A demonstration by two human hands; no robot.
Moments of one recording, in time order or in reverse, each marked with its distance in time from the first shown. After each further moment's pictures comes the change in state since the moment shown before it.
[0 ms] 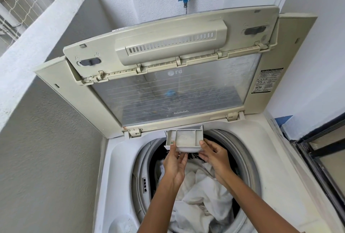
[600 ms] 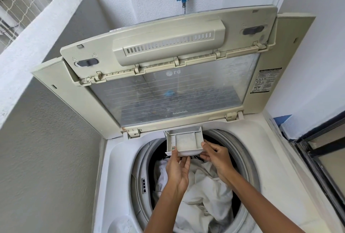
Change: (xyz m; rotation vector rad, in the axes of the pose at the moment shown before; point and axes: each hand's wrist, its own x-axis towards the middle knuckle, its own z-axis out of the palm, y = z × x) left_hand -0.010 -0.015 -0.003 -0.062 0.026 0.004; right_hand 0.008 -0.001 -0.010 -0.090 -0.044 -0.013
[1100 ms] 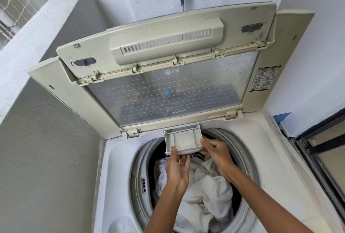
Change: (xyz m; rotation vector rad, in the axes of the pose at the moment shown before) left_hand 0.002 -0.001 -0.004 -0.035 -0.040 -0.007; right_hand 0.008 -0.002 -0.003 -0.112 -0.029 -0.023
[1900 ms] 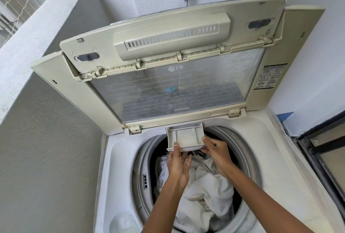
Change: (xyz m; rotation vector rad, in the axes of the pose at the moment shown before) left_hand 0.009 0.001 -0.002 0.142 0.026 0.021; right_hand -0.007 -0.005 0.011 0.008 0.037 -0.031
